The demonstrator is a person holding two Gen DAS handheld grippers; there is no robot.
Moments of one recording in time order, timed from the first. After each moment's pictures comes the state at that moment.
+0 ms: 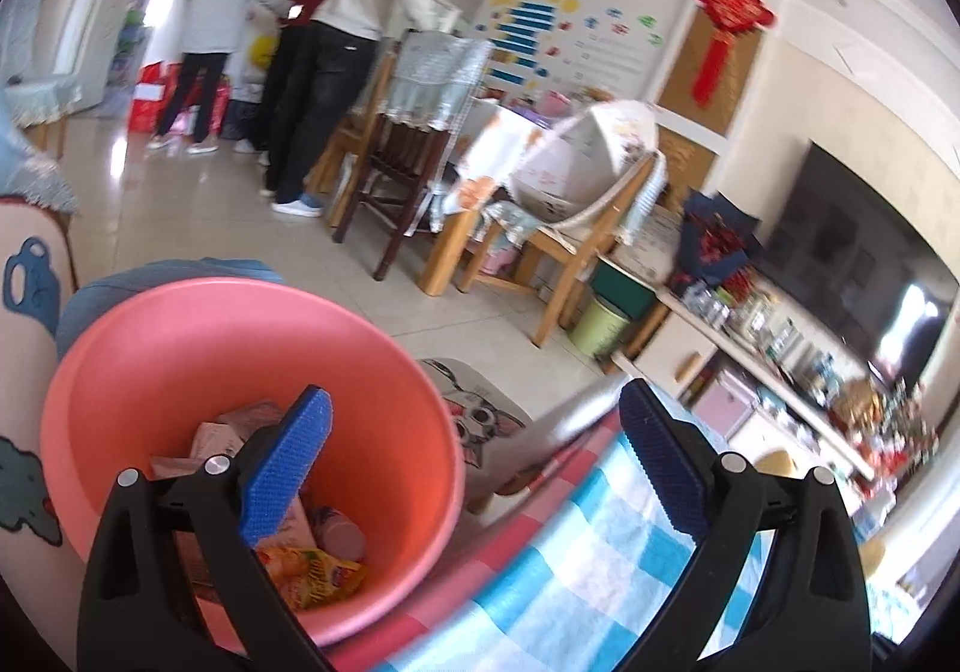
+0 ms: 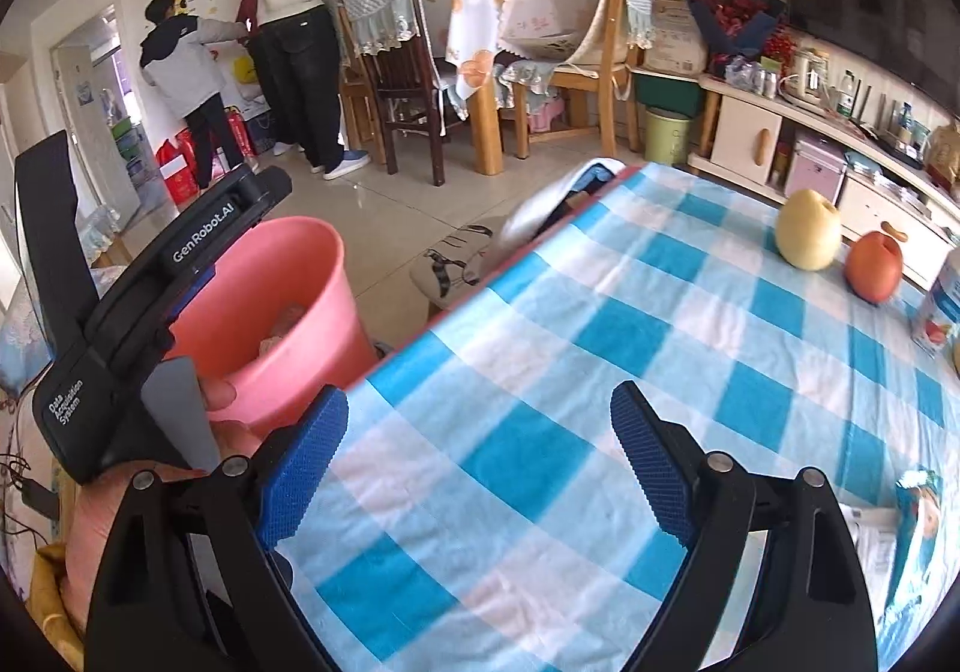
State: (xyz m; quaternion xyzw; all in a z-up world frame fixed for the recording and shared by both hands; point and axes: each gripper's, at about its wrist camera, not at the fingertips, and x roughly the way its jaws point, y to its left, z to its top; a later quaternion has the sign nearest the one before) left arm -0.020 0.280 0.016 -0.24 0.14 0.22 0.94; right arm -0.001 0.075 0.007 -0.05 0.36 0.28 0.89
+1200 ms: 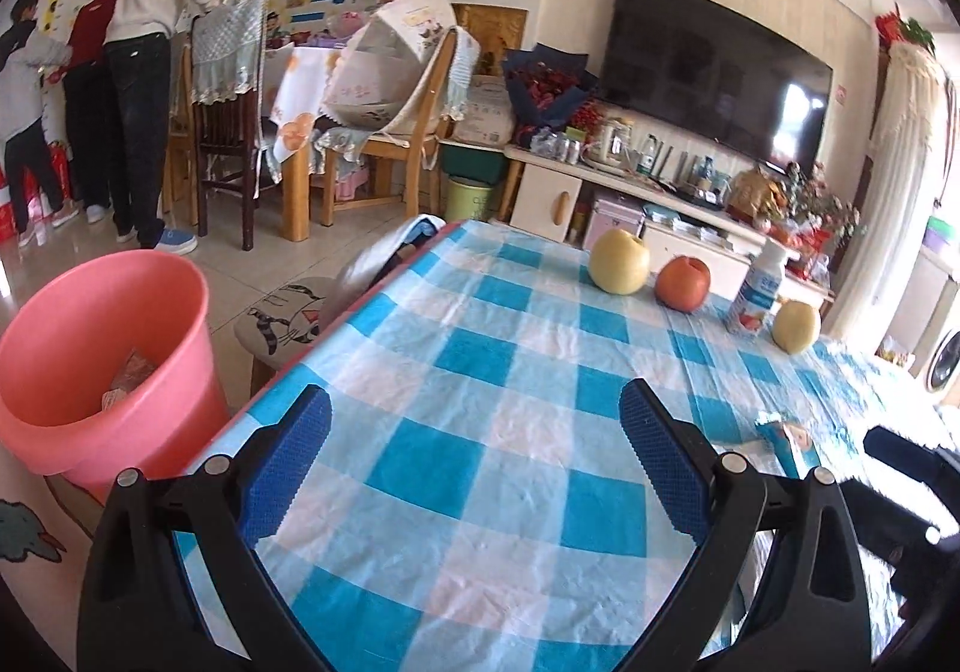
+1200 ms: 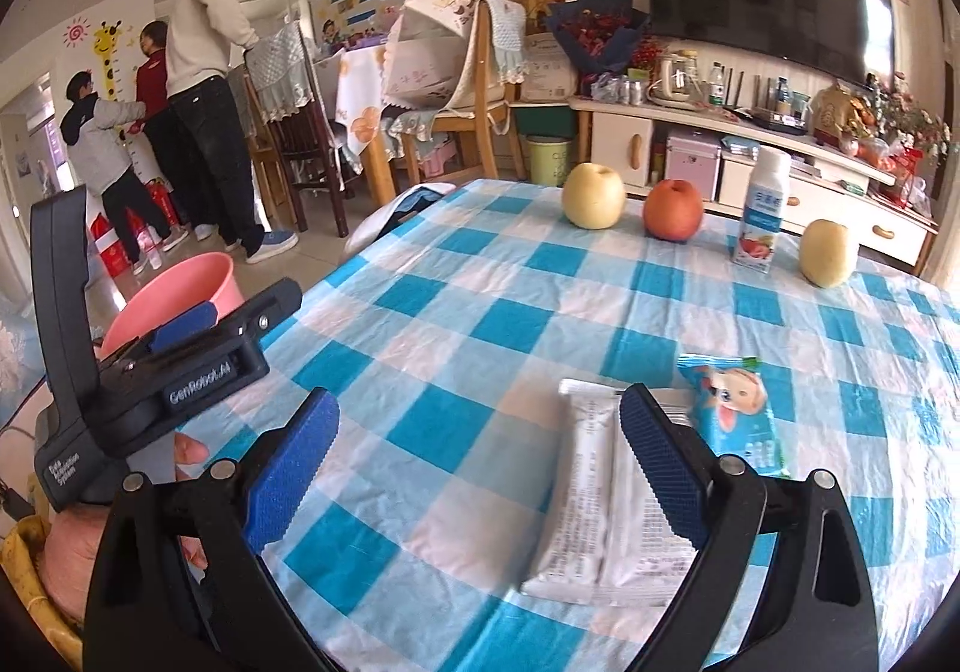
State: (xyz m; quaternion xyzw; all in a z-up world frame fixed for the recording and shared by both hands) left arm -0.033 0.117 0.009 -0.09 0.25 0.04 0.96; right arm -0.055 -0.085 0.015 0.00 0.31 0.18 0.93
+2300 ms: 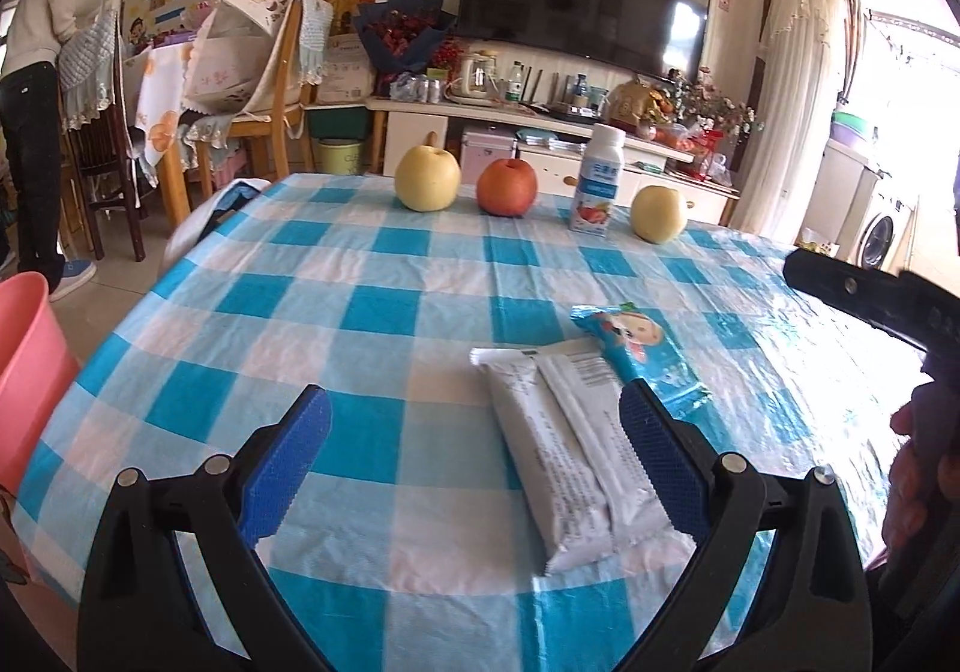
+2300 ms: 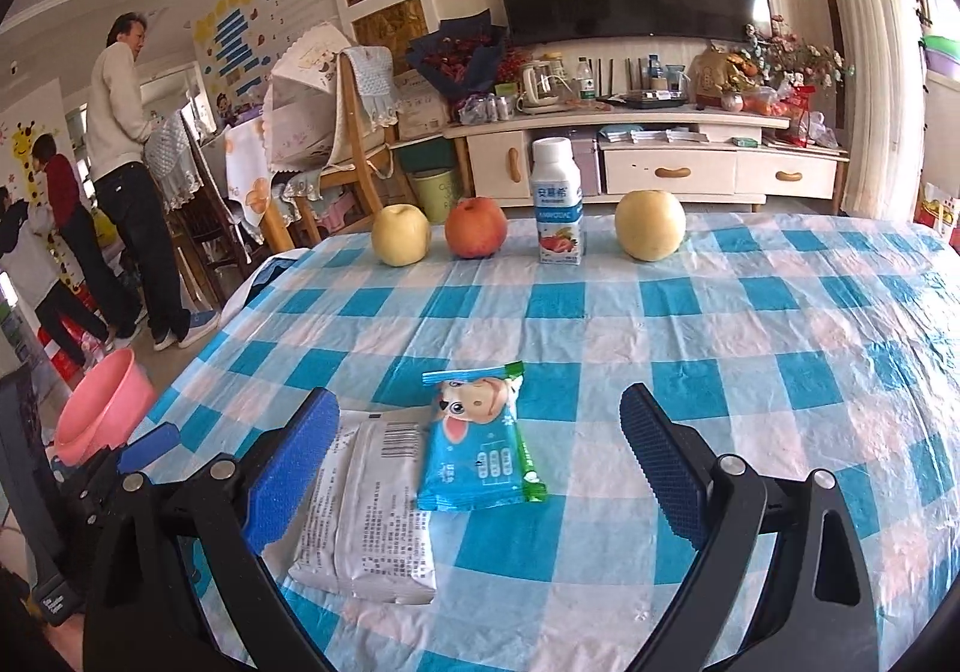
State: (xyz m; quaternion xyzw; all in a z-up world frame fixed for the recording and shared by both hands) left arm -0.045 -0.011 -0.004 -0.03 0.30 -0.10 0.95; right arm -0.047 -0.246 0.019 0.09 0.29 0.08 0.95
